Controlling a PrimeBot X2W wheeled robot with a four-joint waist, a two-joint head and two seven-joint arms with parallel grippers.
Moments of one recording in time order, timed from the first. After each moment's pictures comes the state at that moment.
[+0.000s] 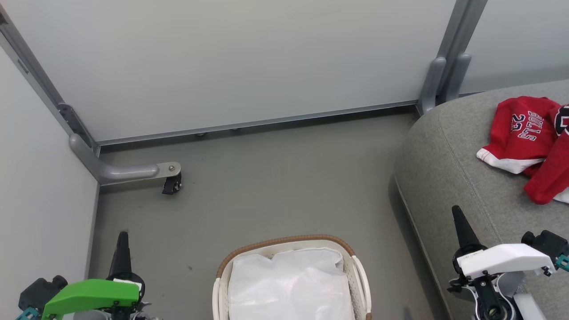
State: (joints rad) left arm -0.05 0.04 0.08 0.30 -1.13 -0.13 -0.02; right arm -0.12 -0.04 -0.05 0.31 1.07 0.13 -0.02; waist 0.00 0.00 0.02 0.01
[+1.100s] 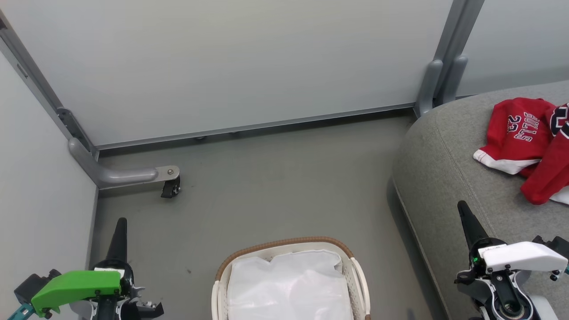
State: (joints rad) left arm -0.08 0.05 0.10 0.27 -1.41 -0.13 0.06; right arm -0.12 -0.05 -0.09 0.27 1.39 0.13 0.06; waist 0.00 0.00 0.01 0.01
